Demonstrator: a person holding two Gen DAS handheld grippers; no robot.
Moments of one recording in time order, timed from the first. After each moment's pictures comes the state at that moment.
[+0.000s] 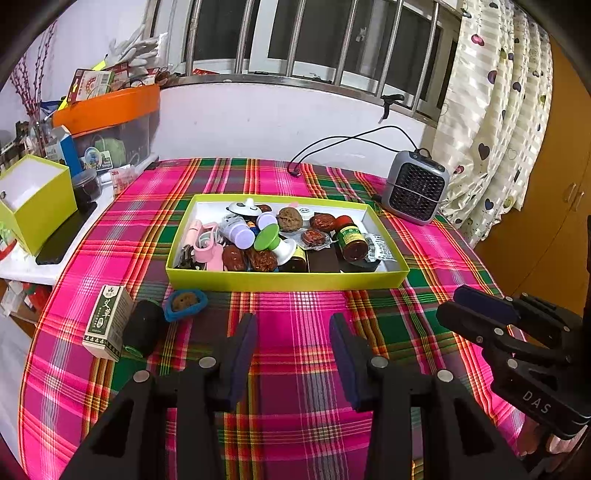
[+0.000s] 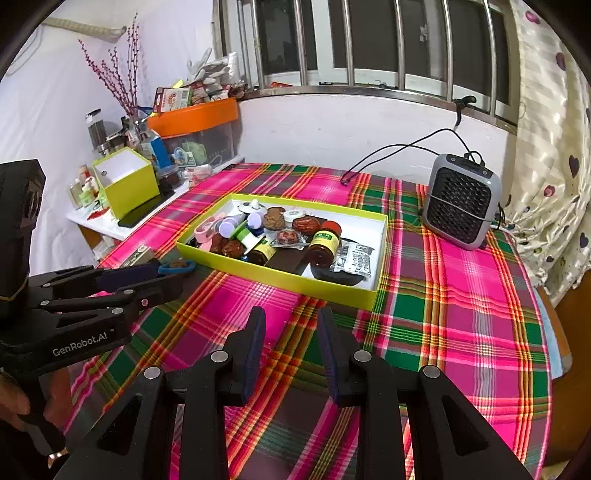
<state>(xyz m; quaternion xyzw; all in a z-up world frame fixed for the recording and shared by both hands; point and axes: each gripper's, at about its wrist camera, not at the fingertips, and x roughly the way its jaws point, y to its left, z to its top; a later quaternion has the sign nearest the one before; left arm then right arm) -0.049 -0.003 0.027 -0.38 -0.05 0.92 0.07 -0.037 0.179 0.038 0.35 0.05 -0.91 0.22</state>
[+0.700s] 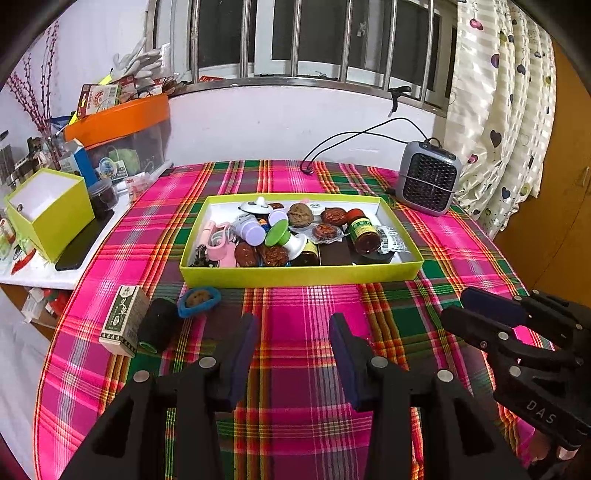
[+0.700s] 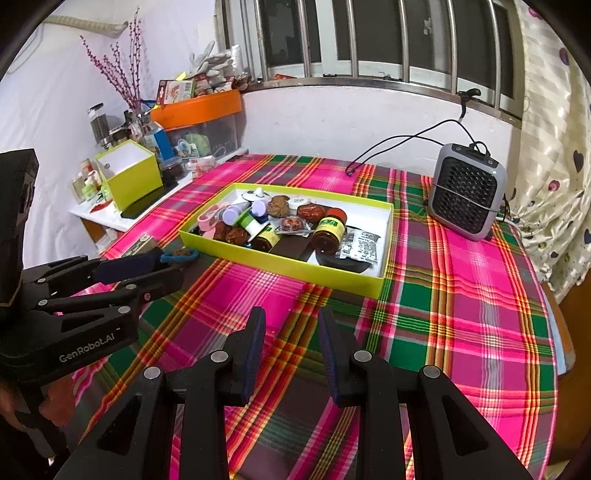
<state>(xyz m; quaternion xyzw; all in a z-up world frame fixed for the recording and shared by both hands) -0.043 0.008 0.025 -0.38 -0.01 0.92 0.03 -0.035 0.178 0.029 0.36 0.05 -0.90 0.23</state>
